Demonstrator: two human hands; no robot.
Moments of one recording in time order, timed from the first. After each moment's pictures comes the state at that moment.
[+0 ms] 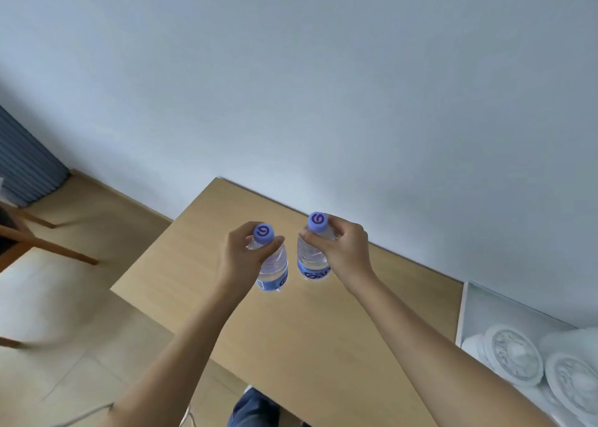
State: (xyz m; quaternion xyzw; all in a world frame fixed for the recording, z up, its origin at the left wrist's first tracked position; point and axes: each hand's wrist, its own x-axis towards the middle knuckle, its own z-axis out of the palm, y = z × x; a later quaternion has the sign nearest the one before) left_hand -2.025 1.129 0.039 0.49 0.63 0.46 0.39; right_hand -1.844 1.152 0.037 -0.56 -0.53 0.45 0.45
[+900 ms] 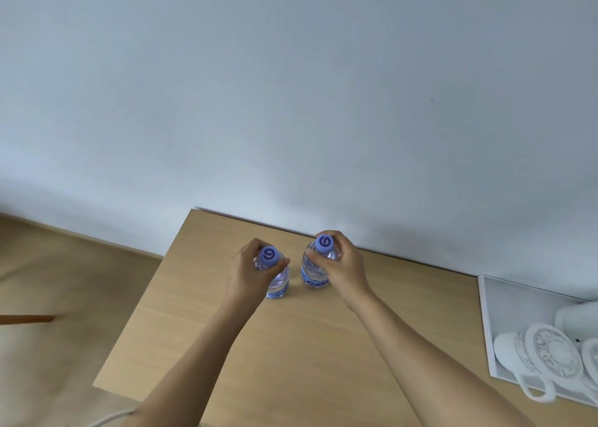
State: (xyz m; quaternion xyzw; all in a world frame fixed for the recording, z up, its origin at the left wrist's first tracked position) left_hand -2.076 1.243 -0.011 0.57 0.61 0.34 0.43; right_hand -1.895 1.226 -0.025 -0.66 -0.42 0.42 0.46
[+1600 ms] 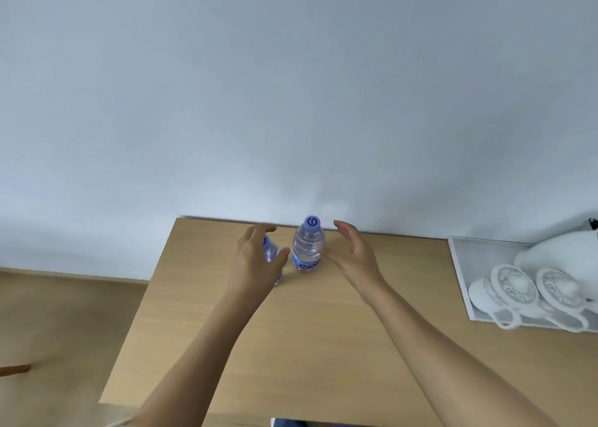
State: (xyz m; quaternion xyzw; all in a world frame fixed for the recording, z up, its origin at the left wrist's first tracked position) left_hand -2.076 1.212 0.036 0.69 0.56 0.28 0.35; right_hand -1.885 1.169 -0.004 -0.70 -0.36 0.41 0.45
